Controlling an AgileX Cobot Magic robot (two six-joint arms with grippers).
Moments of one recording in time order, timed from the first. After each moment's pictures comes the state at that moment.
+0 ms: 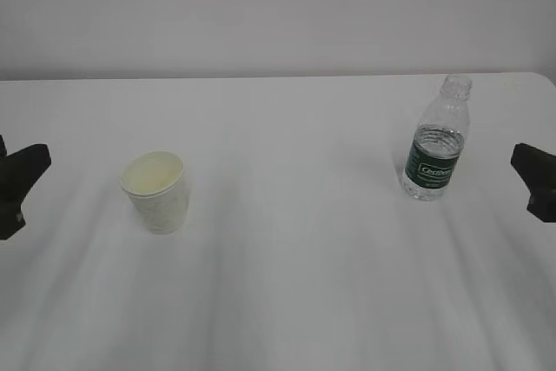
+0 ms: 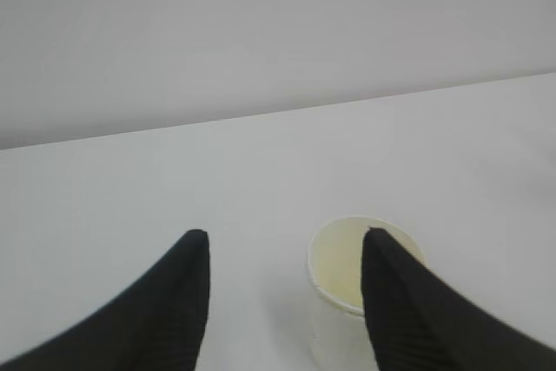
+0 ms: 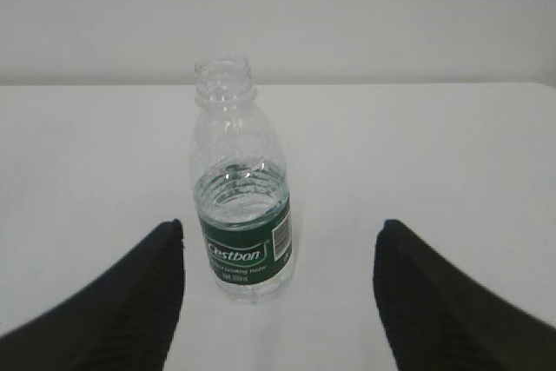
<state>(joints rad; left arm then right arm) -0.23 1.27 -0.18 0.15 -0.86 -0.14 0.04 1.27 -0.22 -0.12 -0.71 0.11</state>
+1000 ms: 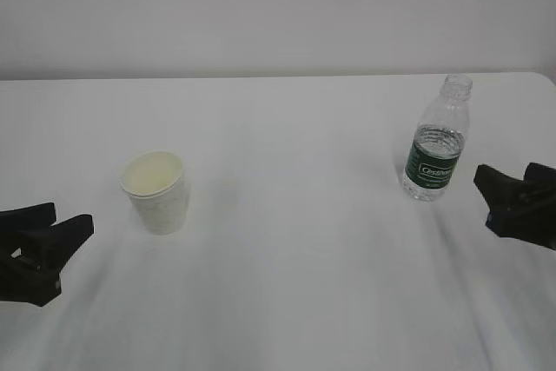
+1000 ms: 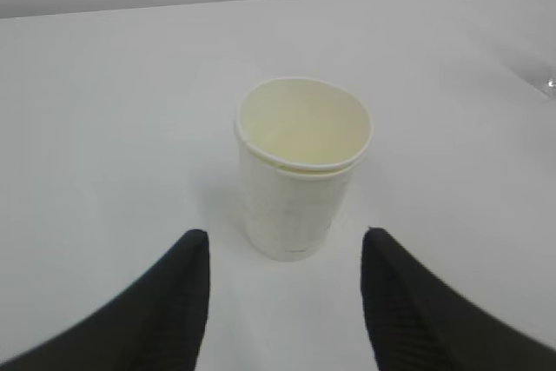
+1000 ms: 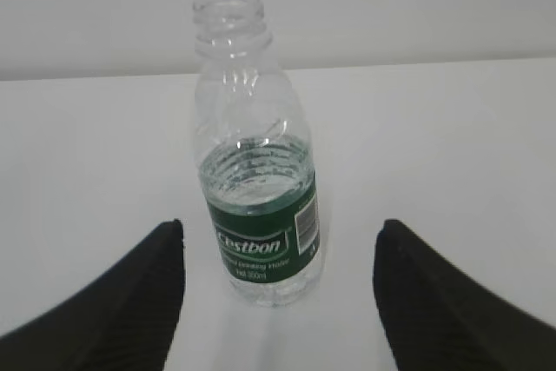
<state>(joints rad) -0.23 1.61 -0.10 0.26 -1.14 -0.17 0.04 1.70 -0.22 -0.13 -1.13 0.11</state>
